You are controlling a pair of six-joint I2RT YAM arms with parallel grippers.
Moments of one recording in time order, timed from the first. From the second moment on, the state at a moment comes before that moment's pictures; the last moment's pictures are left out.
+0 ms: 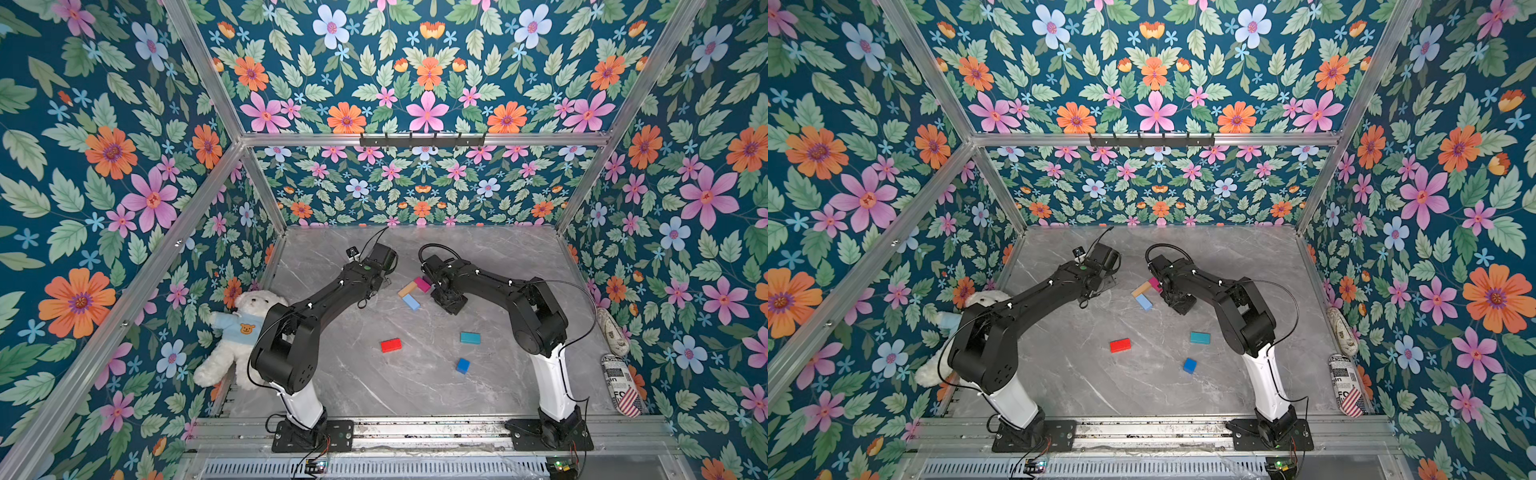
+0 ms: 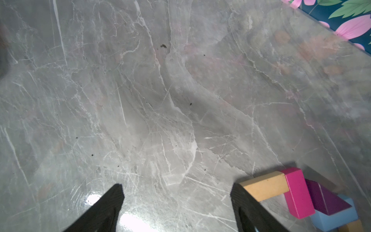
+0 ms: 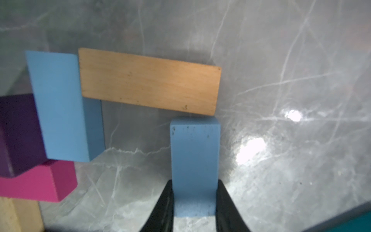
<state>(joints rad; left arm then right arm) -0.52 1.73 1.29 -0.66 -0.44 -0.91 0.67 2.16 1.62 -0.91 0.20 1.37</state>
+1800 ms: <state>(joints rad) -0.50 1.68 1.28 -0.66 -0.41 -0.91 0.69 1.94 1.51 -0.91 0.22 1.31</state>
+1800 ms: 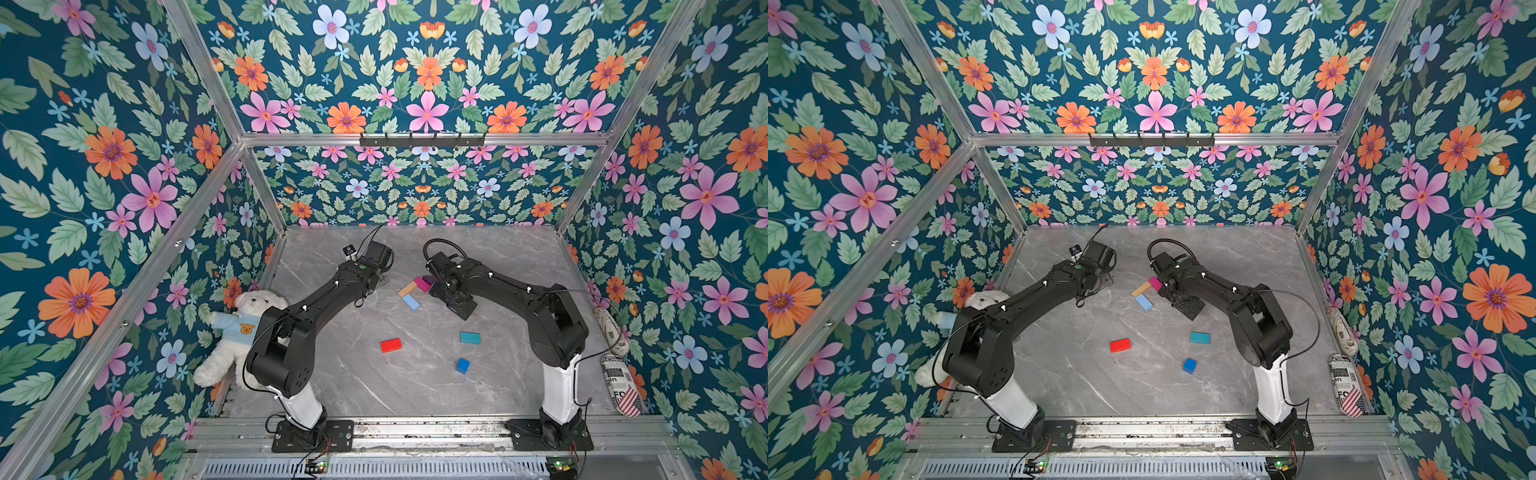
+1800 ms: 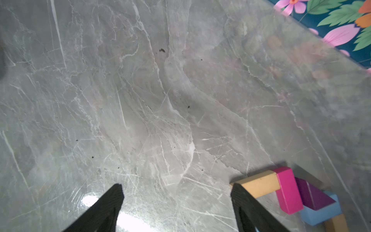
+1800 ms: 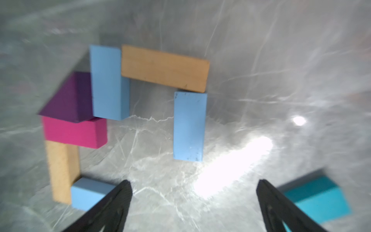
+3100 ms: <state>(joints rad) -0.80 1.62 0.95 -0.69 -0.04 -1.81 0.55 1.48 0.81 -0.57 -0.06 -0.75</state>
